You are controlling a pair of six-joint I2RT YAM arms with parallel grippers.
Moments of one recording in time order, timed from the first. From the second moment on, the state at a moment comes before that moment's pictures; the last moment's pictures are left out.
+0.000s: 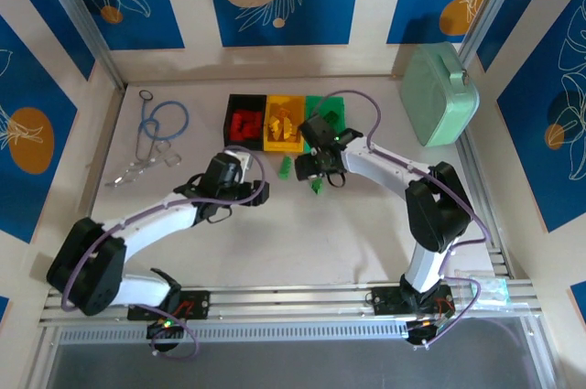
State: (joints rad) left arm -0.59 1.36 0.70 -0.13 0.07 -0.39; right arm 0.64 1.76 1.27 -0.72 0.11 0.40
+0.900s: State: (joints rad) left arm -0.60 1.65 0.96 -0.13 0.13 -0.38; right arm 0.62 1.83 1.25 -0.64 0.09 0.42
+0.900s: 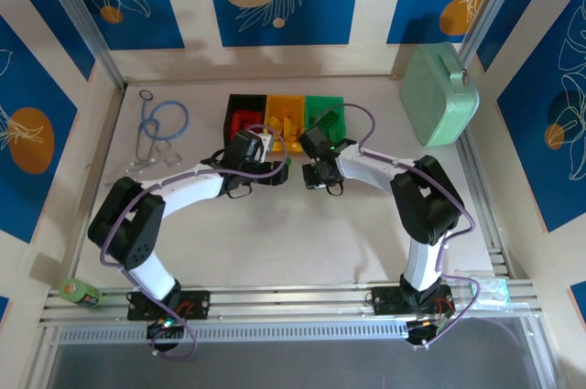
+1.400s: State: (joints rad) left arm -0.62 1.73 1.02 -0.14 0.11 -0.36; right arm 0.42 2.15 1.86 -0.78 0.11 0.31
